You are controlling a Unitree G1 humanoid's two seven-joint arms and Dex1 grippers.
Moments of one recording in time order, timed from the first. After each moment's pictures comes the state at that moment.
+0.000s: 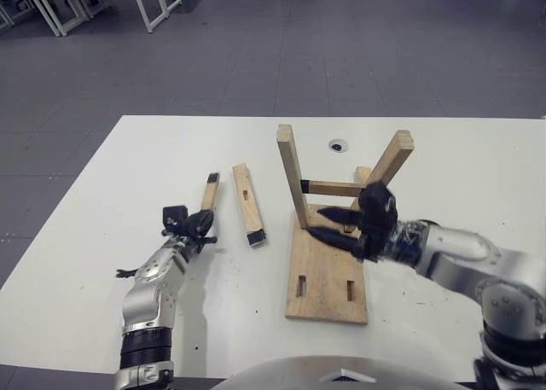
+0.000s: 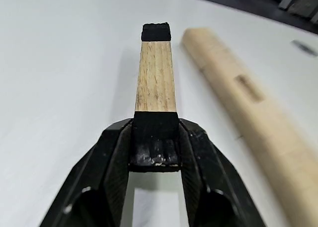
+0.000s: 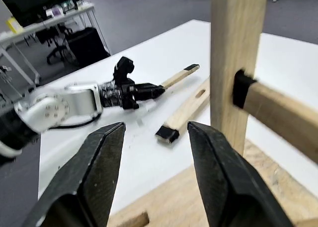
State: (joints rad) left arm 0.02 0.23 0.23 -0.09 -0.39 0.41 -0.27; right arm -0.25 -0.40 -0.03 -0.75 0.99 1.18 0.30
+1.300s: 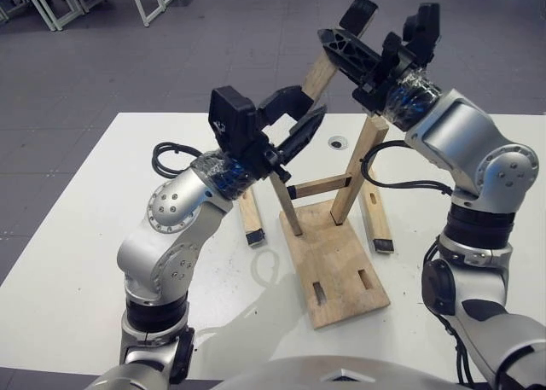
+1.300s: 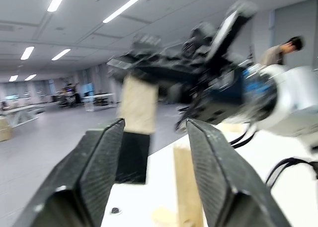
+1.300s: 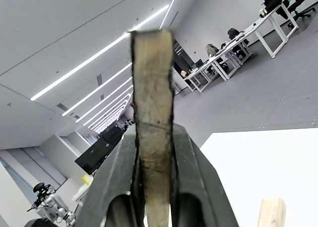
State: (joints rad) left arm -0.36 0.29 -0.01 -0.70 -0.61 0.63 -0.33; right arm -0.78 -0.21 -0.19 -0.15 1.57 0.88 -0.23
